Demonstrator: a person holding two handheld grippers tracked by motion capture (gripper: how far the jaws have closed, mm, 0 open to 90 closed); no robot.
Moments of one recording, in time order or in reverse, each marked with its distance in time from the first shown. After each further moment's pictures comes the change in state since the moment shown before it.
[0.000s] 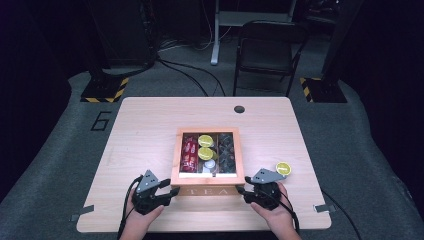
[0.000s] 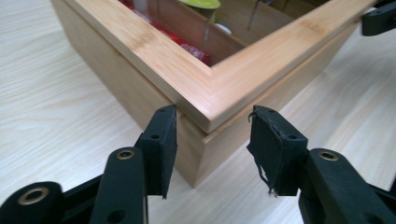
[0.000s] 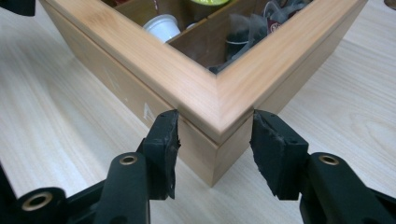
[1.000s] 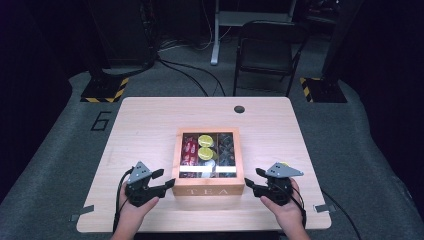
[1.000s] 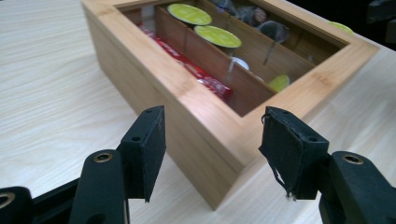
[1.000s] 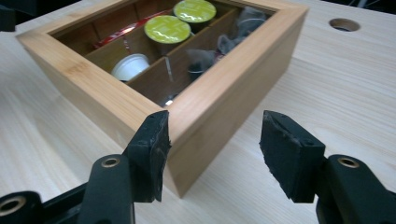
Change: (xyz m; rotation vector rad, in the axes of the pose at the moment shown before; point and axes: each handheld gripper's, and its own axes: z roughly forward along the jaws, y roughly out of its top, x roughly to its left) left arm 0.021 0.017 -0.012 -0.053 0.042 -0.030; right arm -0.024 0.004 -0.024 -0.103 -0.038 0.084
